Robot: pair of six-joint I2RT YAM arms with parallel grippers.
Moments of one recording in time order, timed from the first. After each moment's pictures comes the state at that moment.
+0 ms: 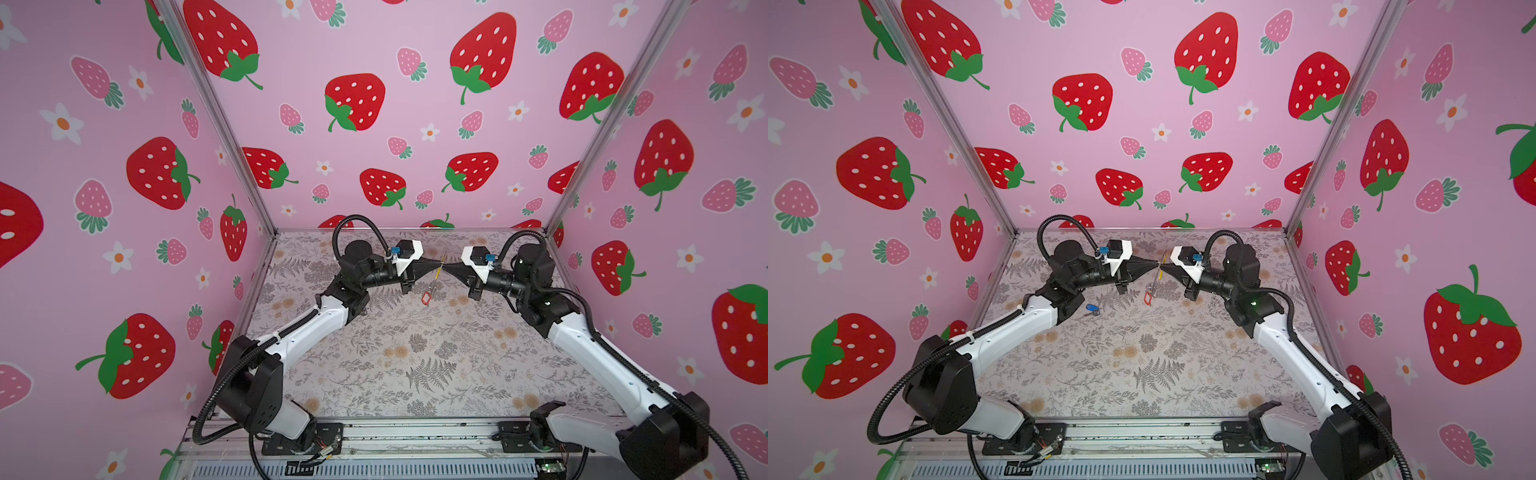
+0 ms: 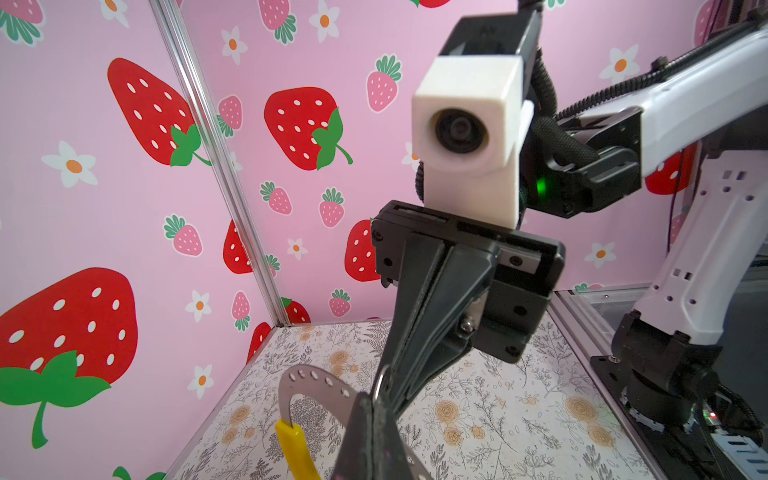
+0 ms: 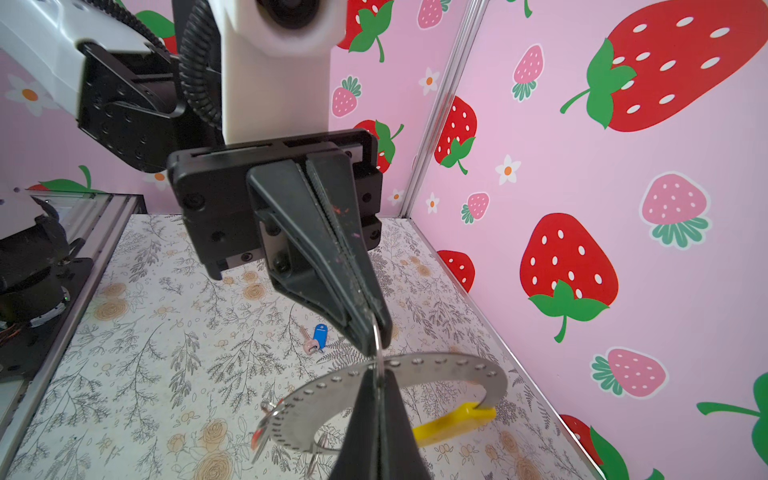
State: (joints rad) left arm -0.54 1.50 1.09 0.52 0.86 0.17; right arm 0.51 1.19 0.99 0.06 -0.76 -0.40
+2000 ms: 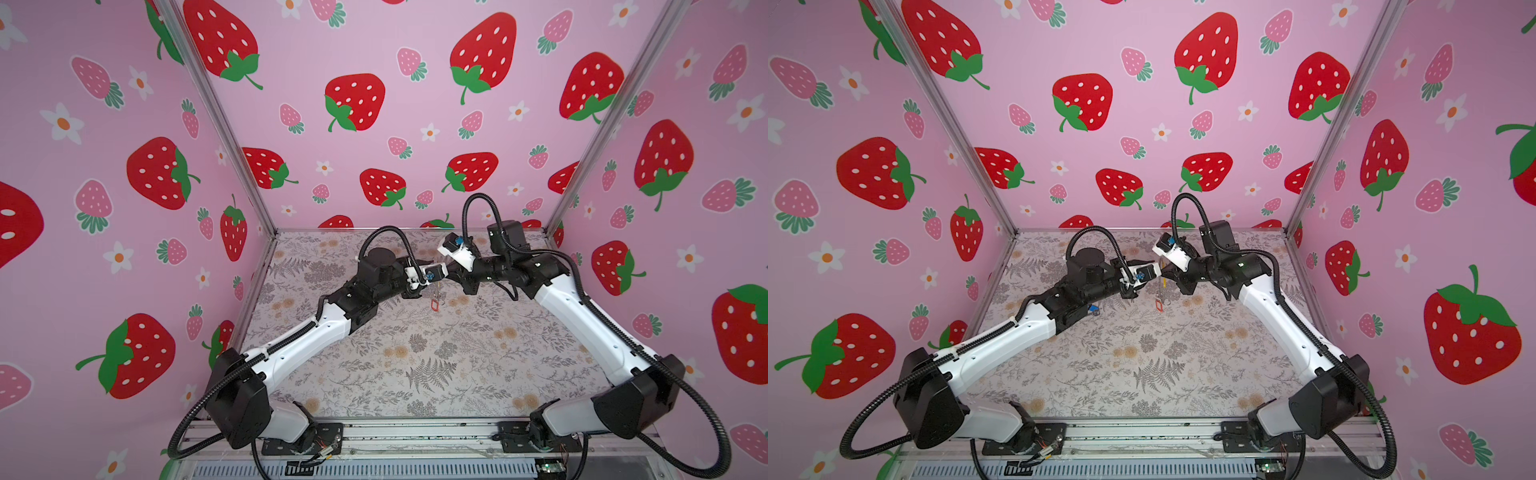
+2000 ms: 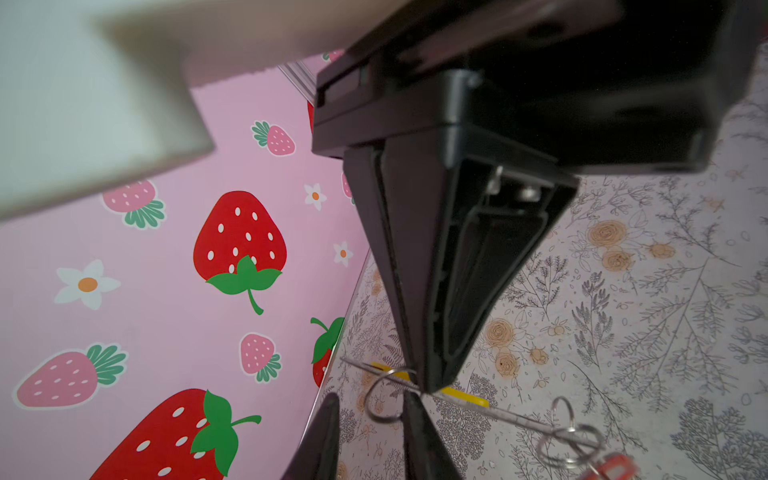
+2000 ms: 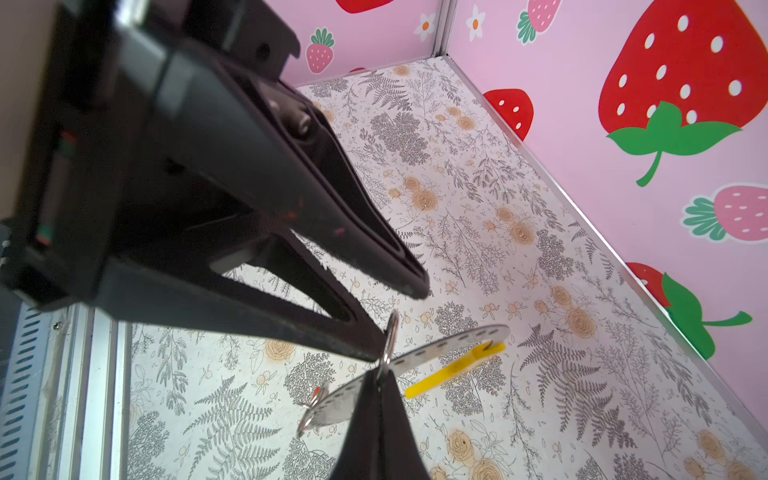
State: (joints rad) left arm -0.70 1.43 1.14 0.04 0.24 0.83; right arm 0.56 1.43 1.45 -0.71 -0.58 -0.53
